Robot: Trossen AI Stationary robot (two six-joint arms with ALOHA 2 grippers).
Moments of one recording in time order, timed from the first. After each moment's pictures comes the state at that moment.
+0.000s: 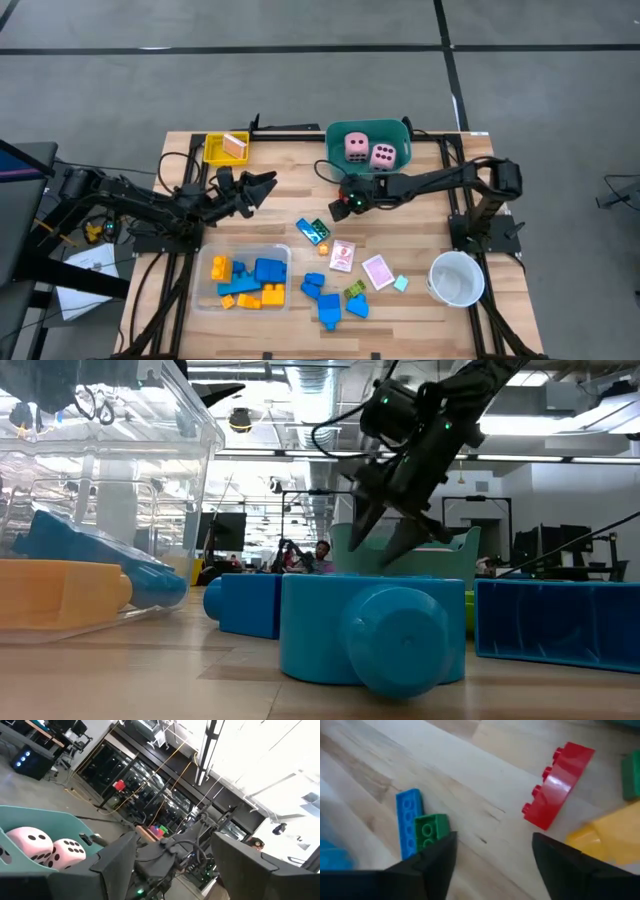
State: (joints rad) left arm -0.10 0.98 0.35 0.99 -0.53 -0.58; right arm -0.15 1.73 1.01 -0.25 0.08 0.92
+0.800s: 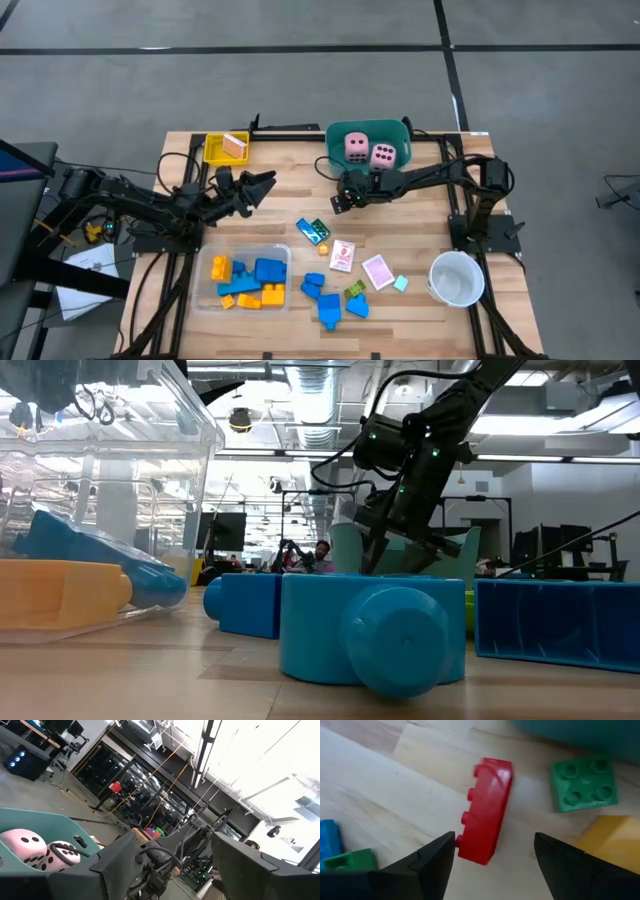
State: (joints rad) left arm -0.10 0.98 0.35 1.01 -0.52 -0.59; right arm -0.20 1.82 1.04 -0.35 0.18 0.92
